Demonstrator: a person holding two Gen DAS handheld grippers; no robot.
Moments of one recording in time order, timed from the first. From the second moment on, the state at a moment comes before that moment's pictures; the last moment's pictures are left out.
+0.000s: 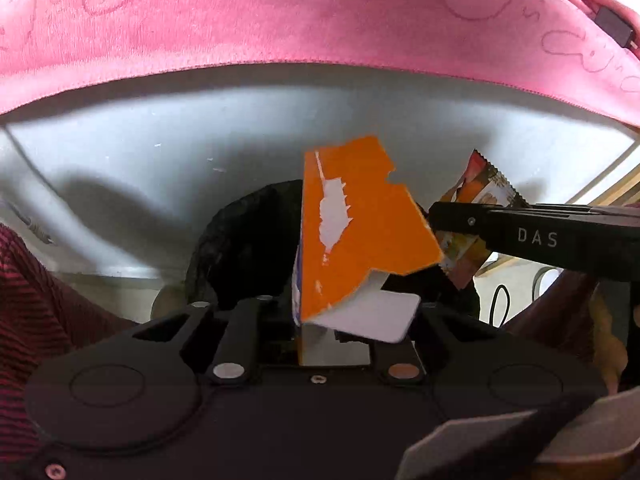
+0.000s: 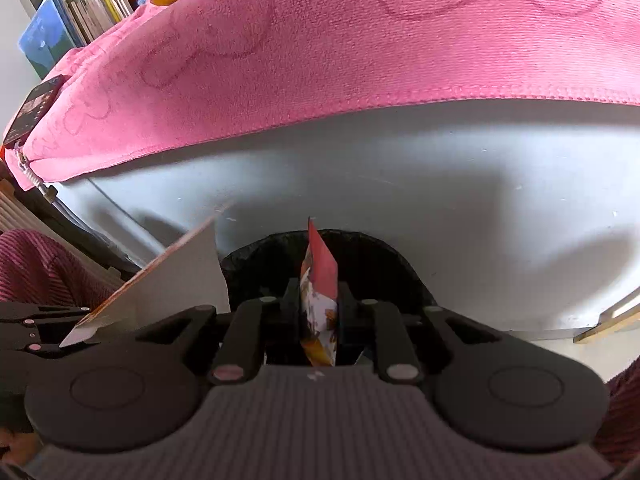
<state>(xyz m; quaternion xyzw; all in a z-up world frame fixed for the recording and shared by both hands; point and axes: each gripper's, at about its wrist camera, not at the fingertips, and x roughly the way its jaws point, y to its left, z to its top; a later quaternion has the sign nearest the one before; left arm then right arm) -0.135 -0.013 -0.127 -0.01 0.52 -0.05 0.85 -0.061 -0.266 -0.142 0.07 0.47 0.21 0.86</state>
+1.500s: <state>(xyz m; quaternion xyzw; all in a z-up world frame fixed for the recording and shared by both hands) -0.134 0.013 0.006 -0.03 0.32 -0.04 0.95 -0.069 -0.291 -0.006 0.05 0.24 0.23 0.94</state>
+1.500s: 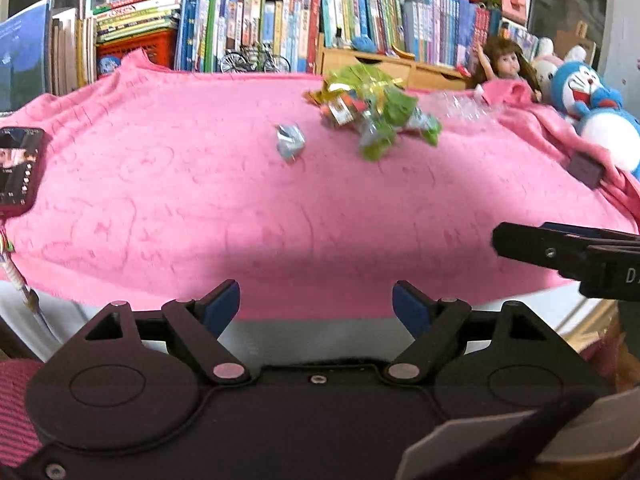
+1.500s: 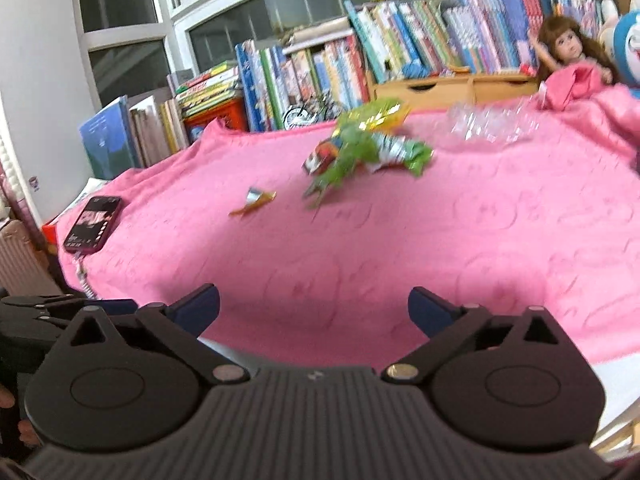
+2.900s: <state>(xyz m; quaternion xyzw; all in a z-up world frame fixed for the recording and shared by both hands) 0.042 0.020 0.001 -0.08 0.25 -0.01 0.96 0.142 -0.289 0.011 0.15 0.29 0.13 0.94</state>
